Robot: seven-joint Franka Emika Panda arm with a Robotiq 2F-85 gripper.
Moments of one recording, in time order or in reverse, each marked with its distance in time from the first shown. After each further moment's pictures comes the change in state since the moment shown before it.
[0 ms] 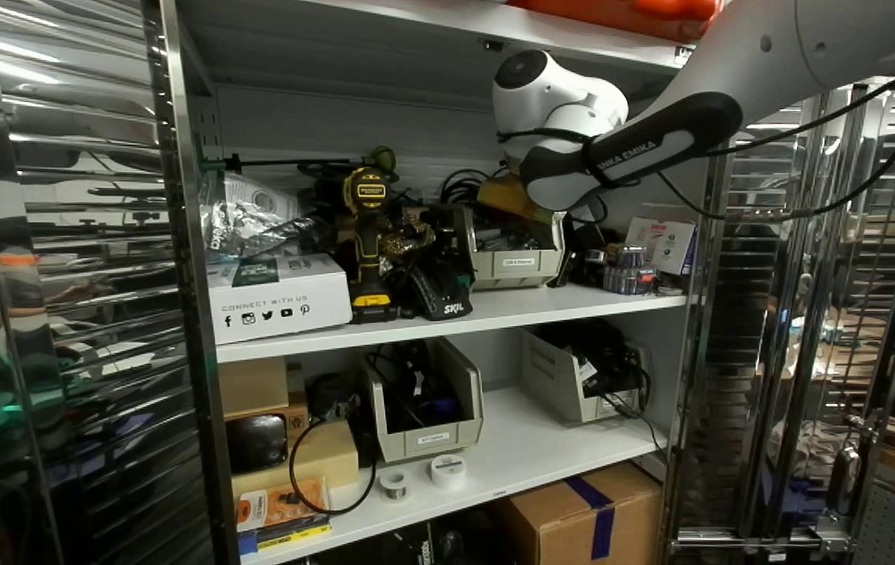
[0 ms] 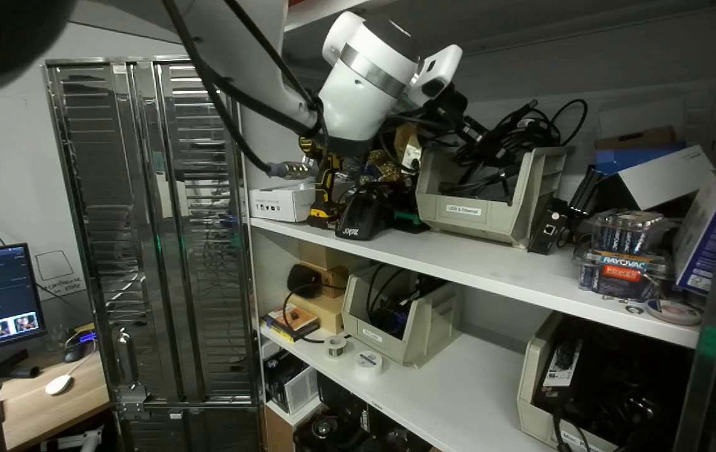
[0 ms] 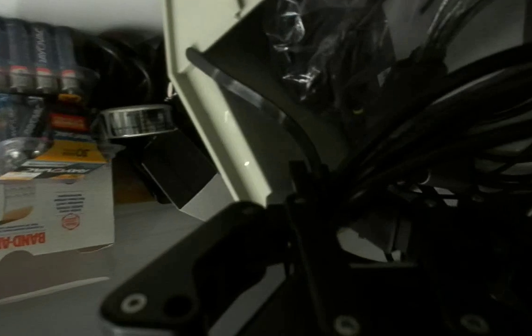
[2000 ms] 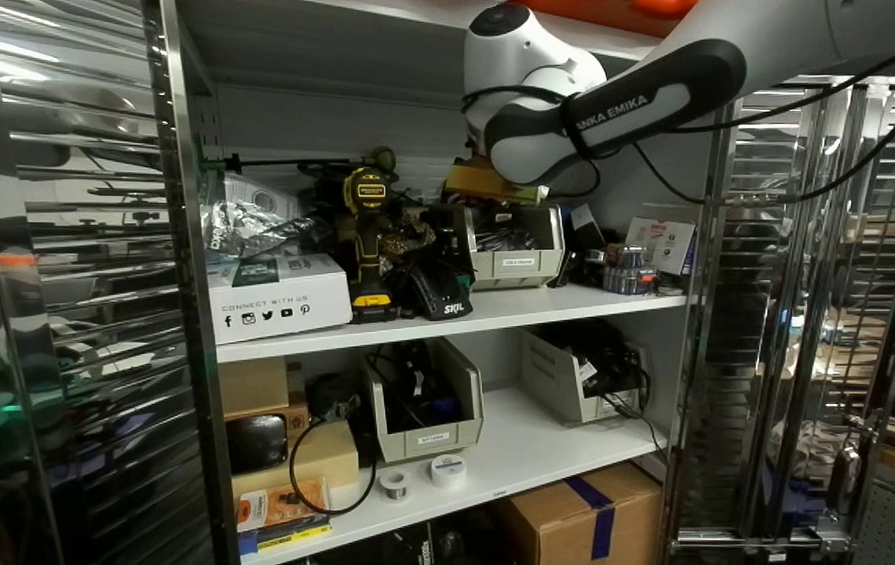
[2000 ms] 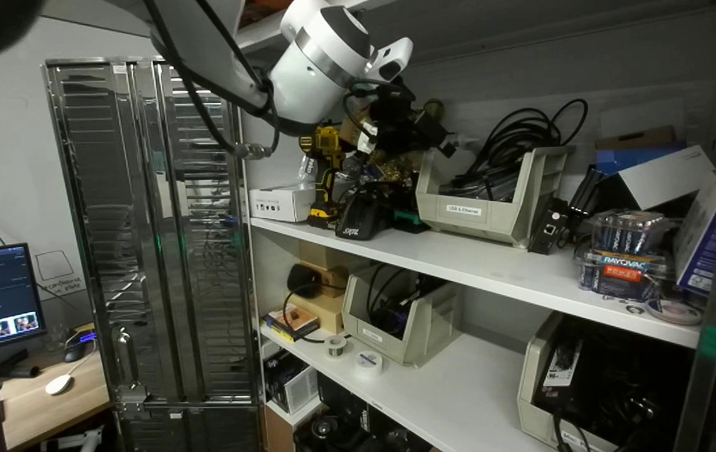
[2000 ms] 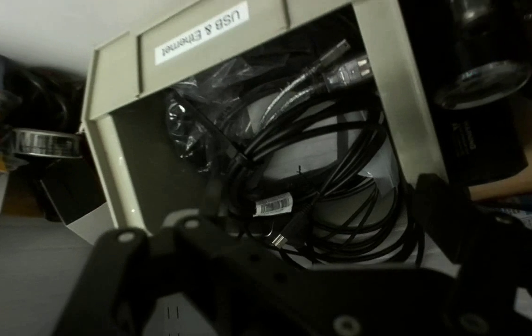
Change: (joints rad) arm -0.018 -0.066 0.177 -0.048 0.106 -0.019 -0.324
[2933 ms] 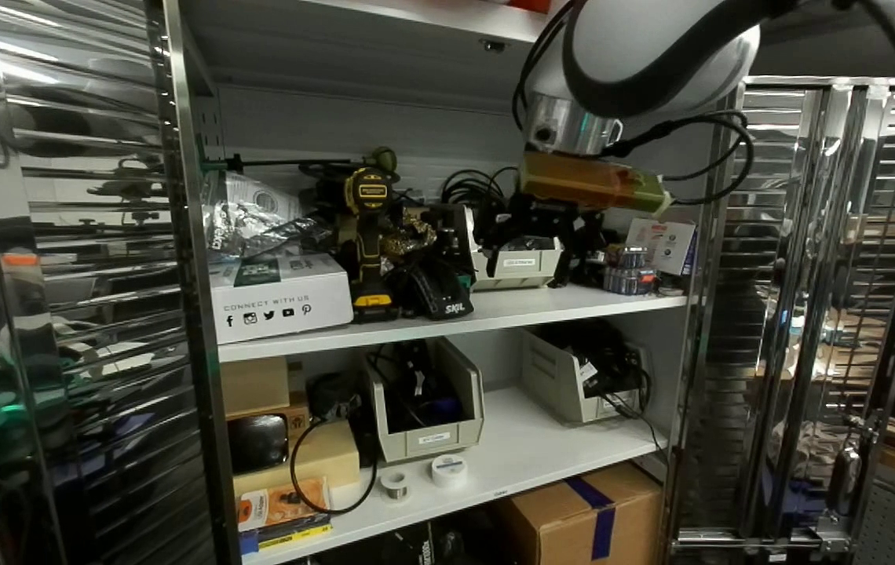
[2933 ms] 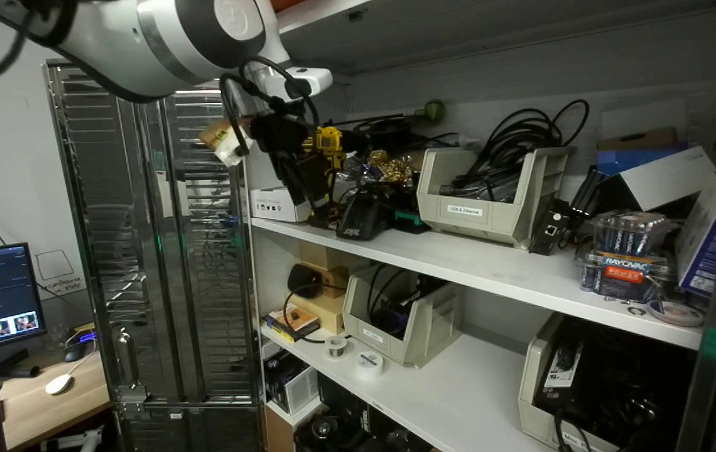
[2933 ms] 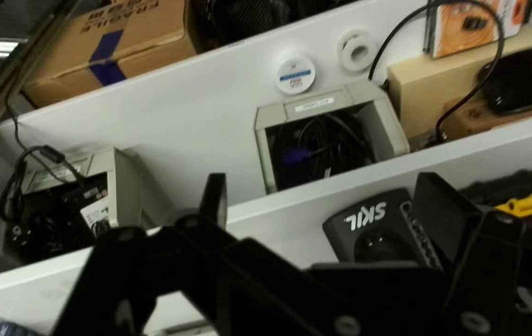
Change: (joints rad) arm 0.055 -0.580 0.010 -0.753 0.723 -0.043 -0.554
